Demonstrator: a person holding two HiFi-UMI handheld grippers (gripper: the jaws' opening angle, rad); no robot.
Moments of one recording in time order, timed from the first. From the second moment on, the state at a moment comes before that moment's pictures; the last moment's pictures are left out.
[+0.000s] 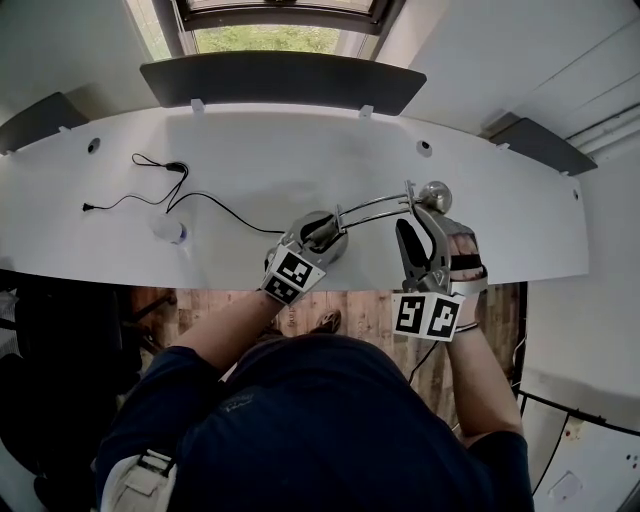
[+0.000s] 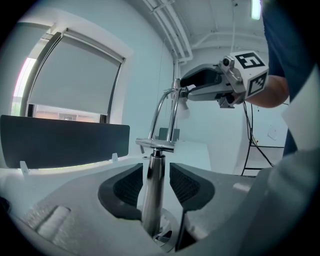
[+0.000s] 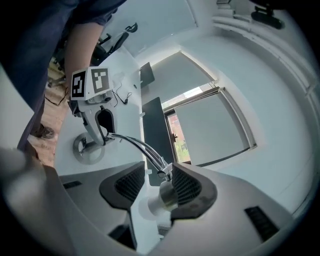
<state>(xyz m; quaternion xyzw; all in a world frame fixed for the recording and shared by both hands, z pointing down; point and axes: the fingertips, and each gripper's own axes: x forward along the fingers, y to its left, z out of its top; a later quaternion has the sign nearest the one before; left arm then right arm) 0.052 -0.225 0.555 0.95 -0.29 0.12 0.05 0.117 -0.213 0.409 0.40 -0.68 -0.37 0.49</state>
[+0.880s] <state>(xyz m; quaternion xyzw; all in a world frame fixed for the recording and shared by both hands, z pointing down) 0.061 -0.233 0.560 0.95 -0.29 0.10 0.05 0.120 -0.224 0.413 0.41 -0.65 -0.40 0.50</state>
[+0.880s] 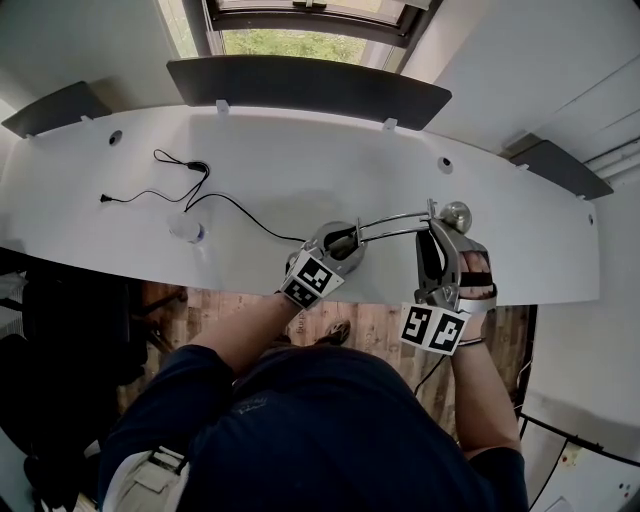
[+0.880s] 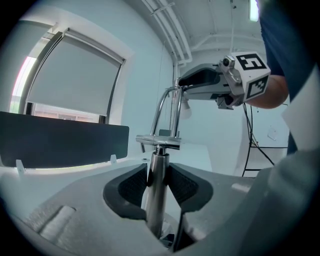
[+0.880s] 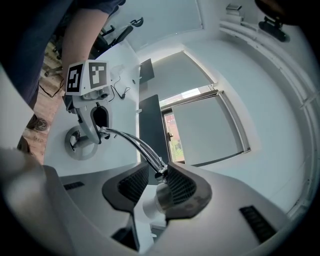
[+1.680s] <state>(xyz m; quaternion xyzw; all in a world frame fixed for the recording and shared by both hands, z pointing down) 0.056 -0.234 0.562 0.94 -0.31 0.10 0.06 0.171 -0.234 0.529 0.47 -0.72 -0.21 0.48</state>
